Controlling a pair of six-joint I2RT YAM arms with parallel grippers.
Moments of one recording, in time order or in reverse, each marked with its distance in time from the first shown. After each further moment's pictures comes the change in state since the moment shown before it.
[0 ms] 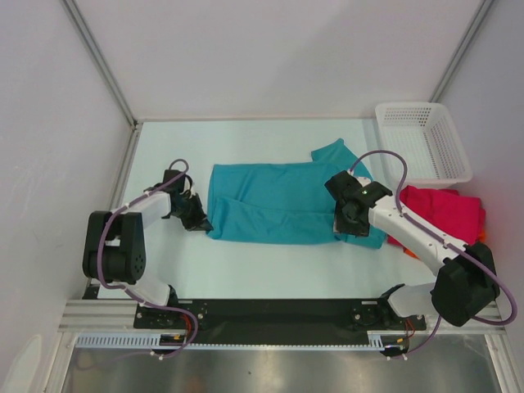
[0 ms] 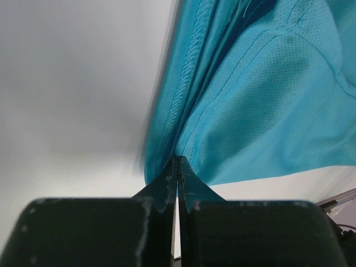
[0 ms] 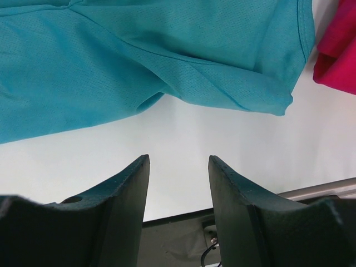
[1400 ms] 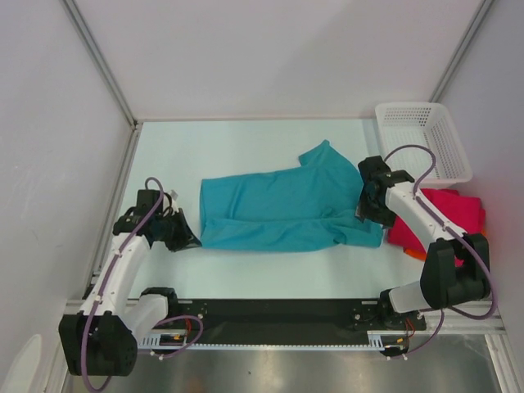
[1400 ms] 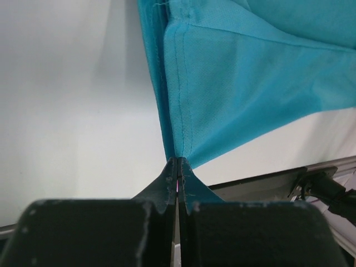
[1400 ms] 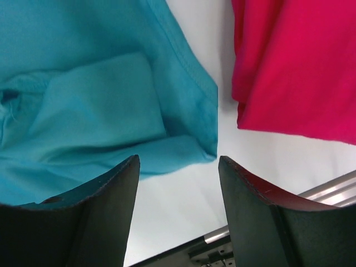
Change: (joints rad) left arm 0.036 -0.618 -0.135 -0.364 0.023 0.039; right arm -0.339 0.069 0.008 0.059 0.019 -0.114
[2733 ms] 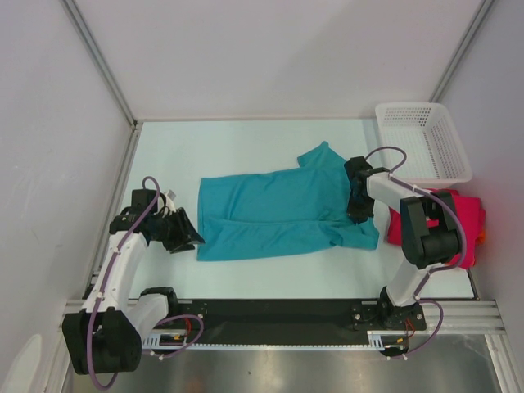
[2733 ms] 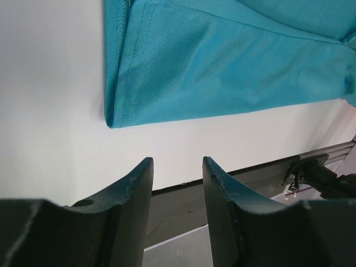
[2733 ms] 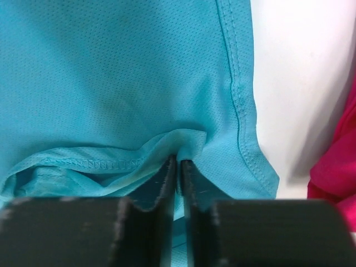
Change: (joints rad) left arm 0.089 0.015 0.010 -0.037 0.079 0.076; right arm 0.001 0.332 0.038 0.245 -0.102 -0.100
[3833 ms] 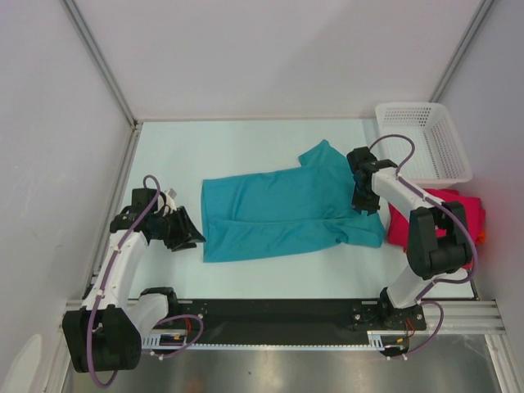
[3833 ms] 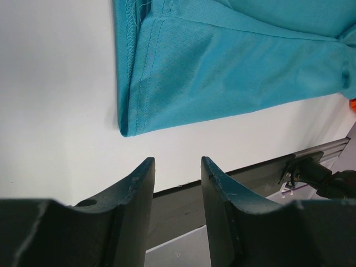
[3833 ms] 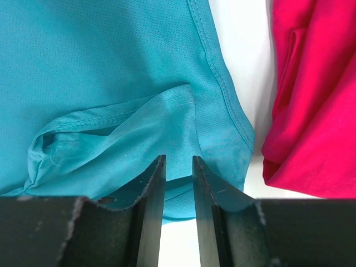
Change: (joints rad) left arm 0.000 0.013 0.000 0.027 0.027 0.002; right arm 0.010 -0.093 0.082 -0.117 0.106 -0.007
